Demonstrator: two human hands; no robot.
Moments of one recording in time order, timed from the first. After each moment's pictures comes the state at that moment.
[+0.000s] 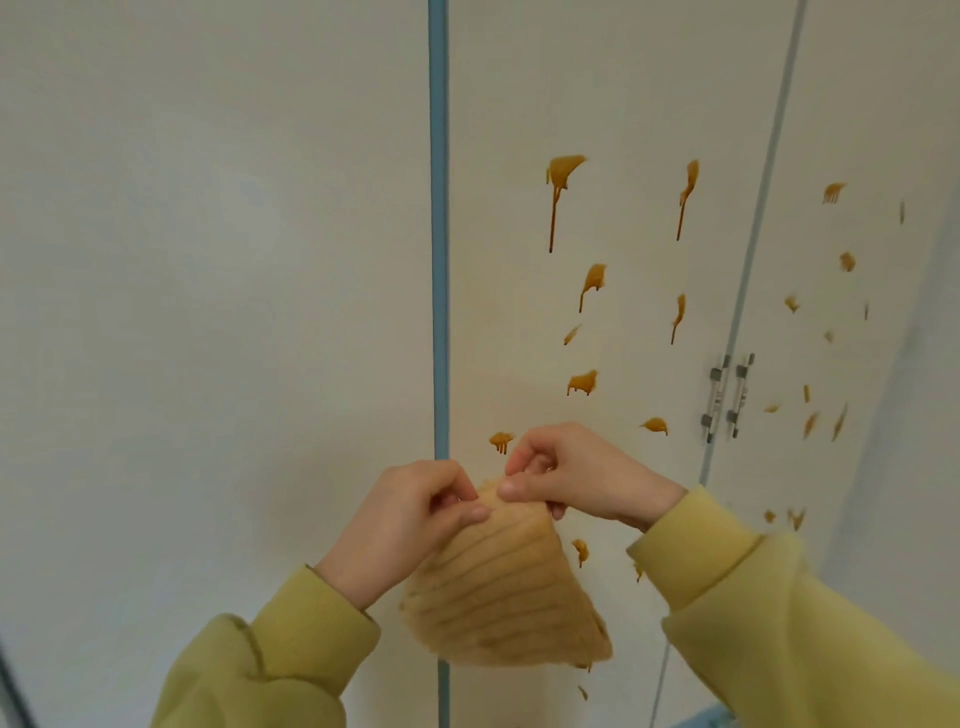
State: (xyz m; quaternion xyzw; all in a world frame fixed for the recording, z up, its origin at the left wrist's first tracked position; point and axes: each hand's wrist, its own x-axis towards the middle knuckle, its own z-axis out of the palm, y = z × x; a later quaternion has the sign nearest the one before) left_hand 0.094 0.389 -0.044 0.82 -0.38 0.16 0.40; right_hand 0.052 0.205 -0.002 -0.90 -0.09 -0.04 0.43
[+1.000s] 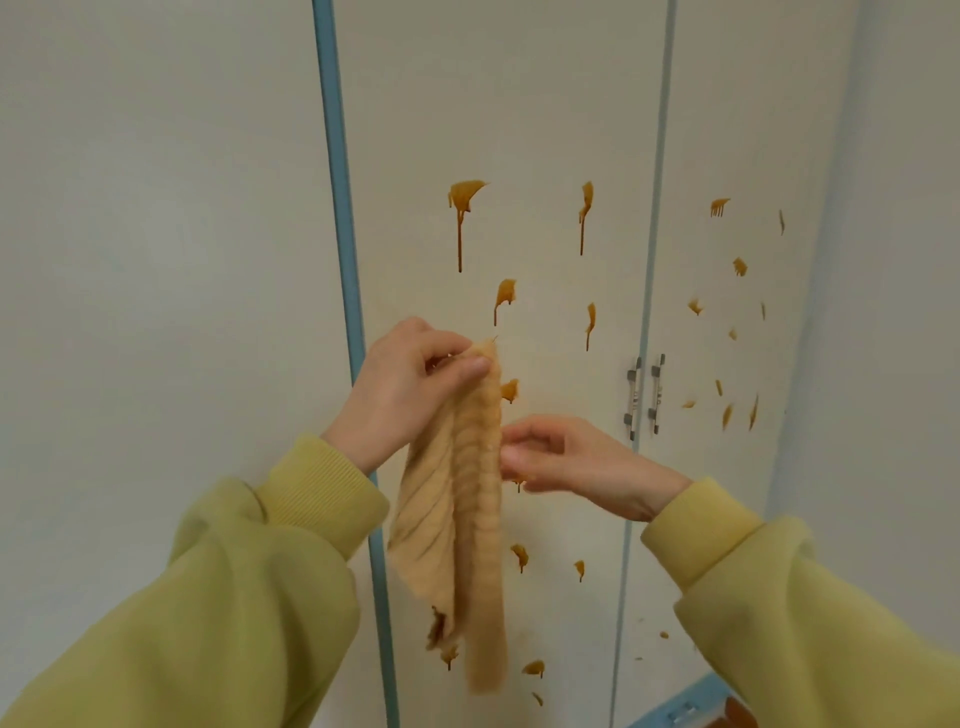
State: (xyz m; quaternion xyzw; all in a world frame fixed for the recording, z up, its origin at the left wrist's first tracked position) left_hand 0.068 0.304 0.056 0.78 -0.39 0.27 0.41; right_hand 0.006 0.128 0.002 -0.83 -0.09 -0.05 0.54
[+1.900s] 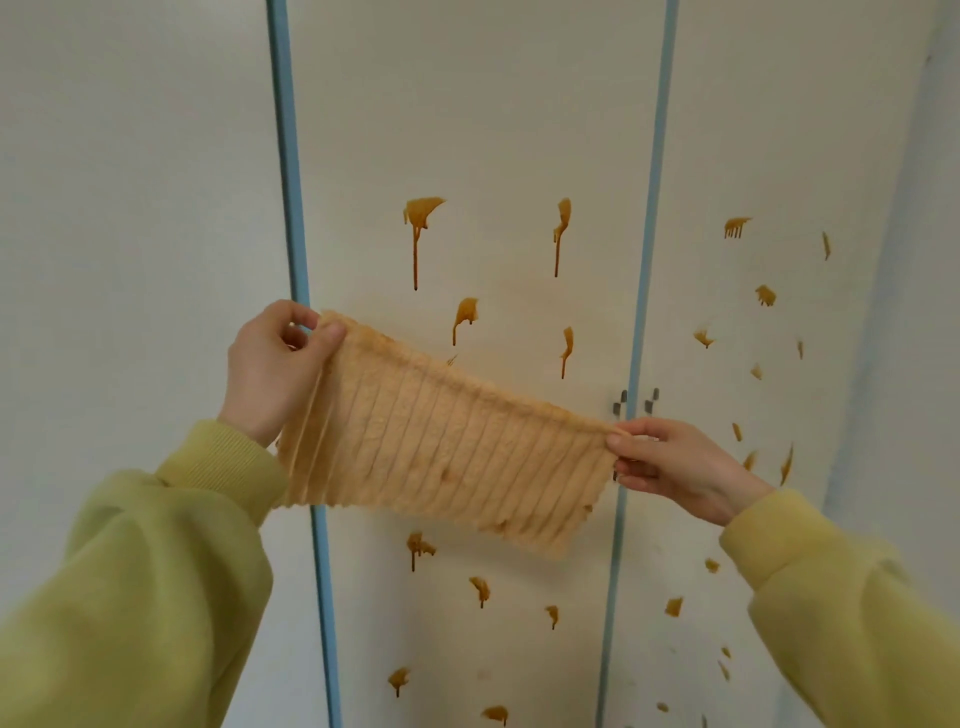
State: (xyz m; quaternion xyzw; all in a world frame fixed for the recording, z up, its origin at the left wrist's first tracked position) left_hand 0.091 0.257 0.063 0.76 -0.13 0.39 0.51; right_hand 0.014 -0.077 0.008 -0.74 0.04 -0.08 0.67
